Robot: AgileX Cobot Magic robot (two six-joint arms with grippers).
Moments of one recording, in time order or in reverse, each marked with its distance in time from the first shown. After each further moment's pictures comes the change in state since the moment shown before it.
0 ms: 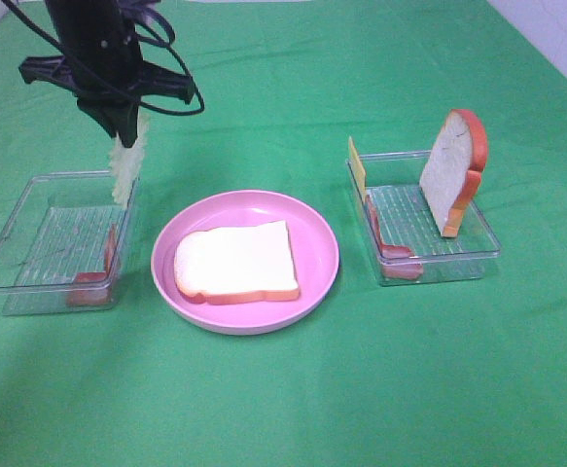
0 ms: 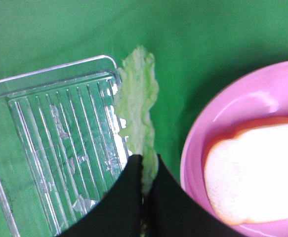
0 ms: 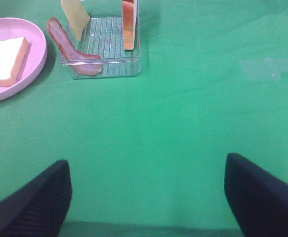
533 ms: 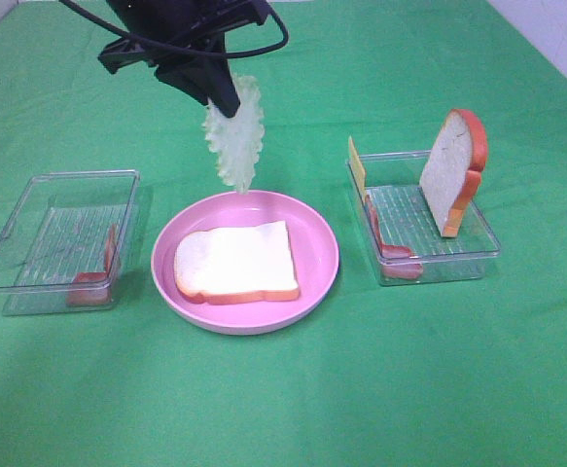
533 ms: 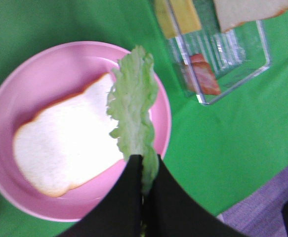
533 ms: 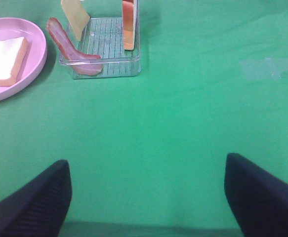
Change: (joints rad) left arm -0.051 -0.078 0.000 -0.516 0.001 0.205; right arm 0.000 0.000 0.000 0.000 0.000 0.000
